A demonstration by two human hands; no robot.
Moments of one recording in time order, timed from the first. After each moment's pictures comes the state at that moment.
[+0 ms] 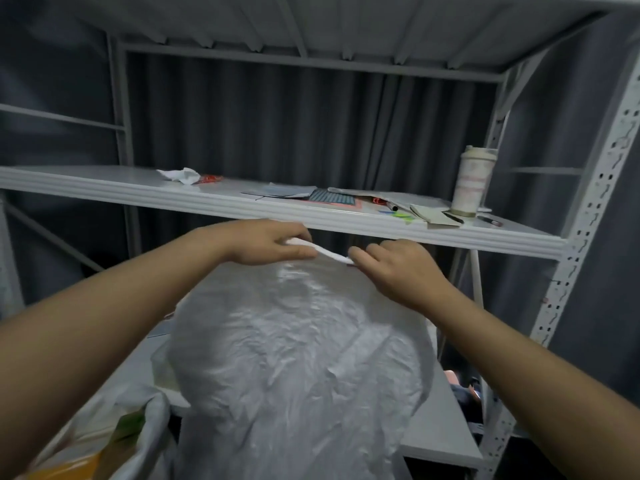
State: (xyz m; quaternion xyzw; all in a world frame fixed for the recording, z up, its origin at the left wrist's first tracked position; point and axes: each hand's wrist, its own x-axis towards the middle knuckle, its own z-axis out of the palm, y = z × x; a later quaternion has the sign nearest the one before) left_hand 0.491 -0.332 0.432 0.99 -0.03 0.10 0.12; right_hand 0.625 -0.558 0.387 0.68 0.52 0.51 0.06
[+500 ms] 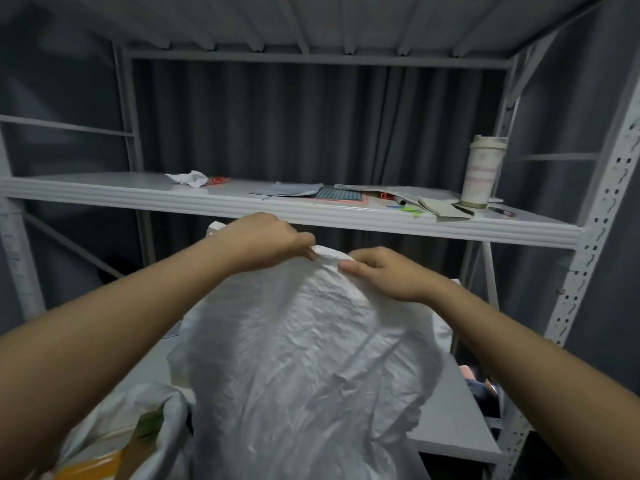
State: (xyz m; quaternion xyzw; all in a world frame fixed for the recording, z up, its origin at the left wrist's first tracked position) left_hand 0.486 -0.345 0.428 0.94 -0.07 0.22 -0.24; right_hand 0.601 -0.543 0.393 0.80 0.54 0.10 -0.24
